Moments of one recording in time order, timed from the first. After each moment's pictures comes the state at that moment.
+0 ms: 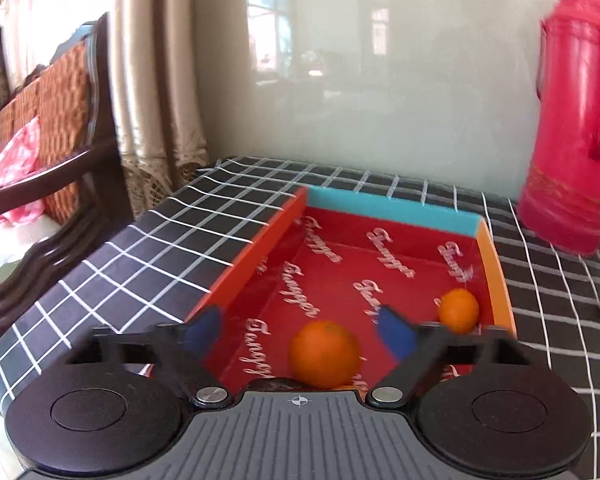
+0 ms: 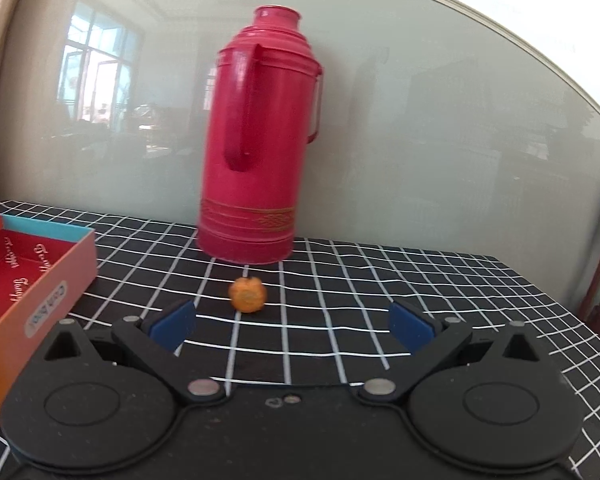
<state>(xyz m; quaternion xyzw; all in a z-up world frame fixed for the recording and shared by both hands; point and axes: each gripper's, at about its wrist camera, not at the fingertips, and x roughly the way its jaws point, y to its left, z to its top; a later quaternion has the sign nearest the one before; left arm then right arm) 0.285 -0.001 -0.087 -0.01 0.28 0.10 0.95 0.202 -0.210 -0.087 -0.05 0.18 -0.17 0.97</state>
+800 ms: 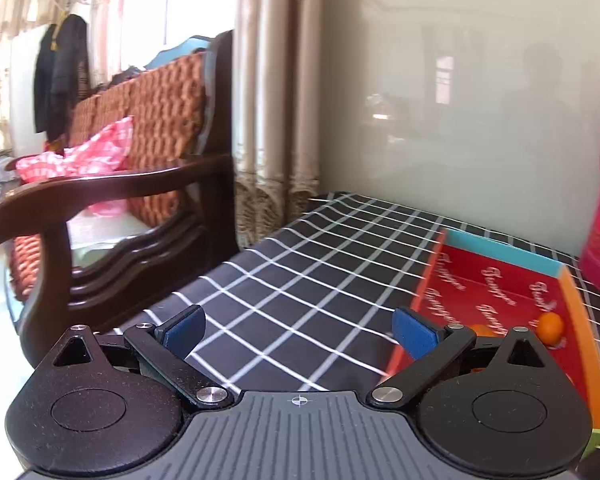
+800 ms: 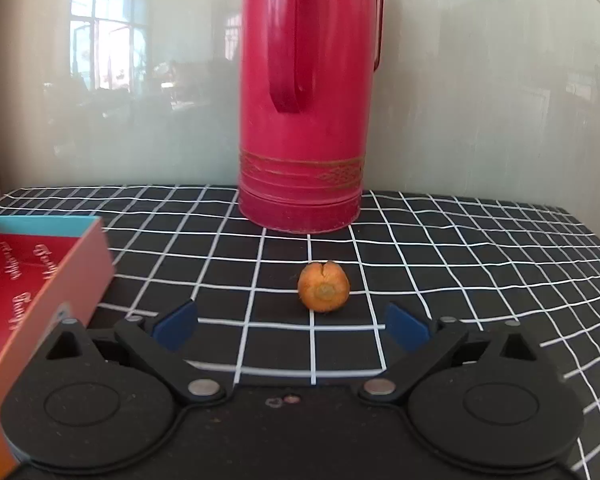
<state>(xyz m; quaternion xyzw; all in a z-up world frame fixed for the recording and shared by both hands) 0.205 0.098 -0.076 -0.05 0.22 0.21 0.95 0.308 -0.221 -0.108 0.01 0.28 -0.14 0.95</state>
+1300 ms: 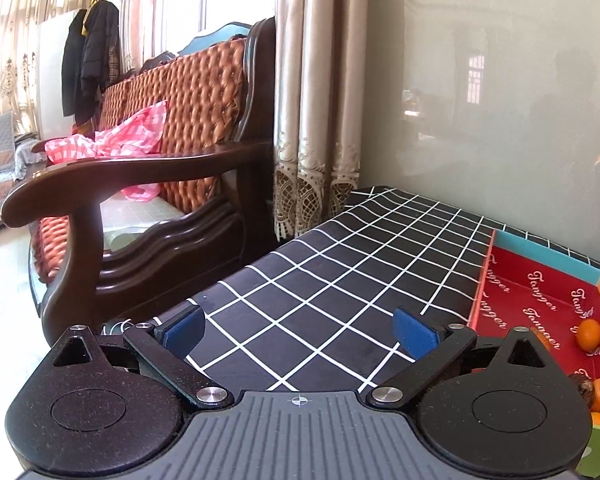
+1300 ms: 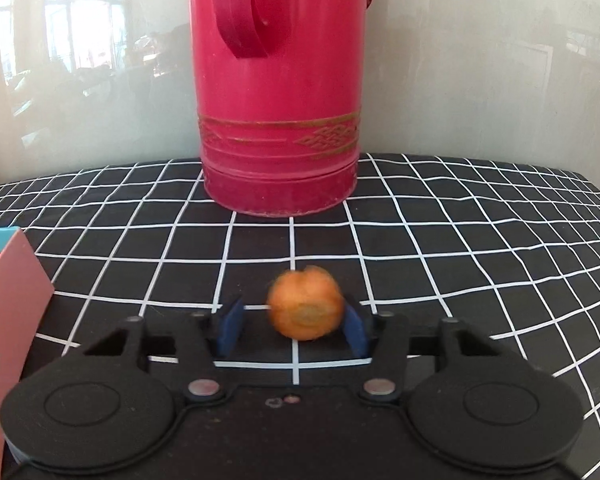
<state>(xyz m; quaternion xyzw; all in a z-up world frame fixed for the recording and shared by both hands) 0.201 0.125 -0.084 -0.06 0.23 0.25 0.94 0.351 -0.249 -0.127 0.04 0.32 -0.15 0.93</state>
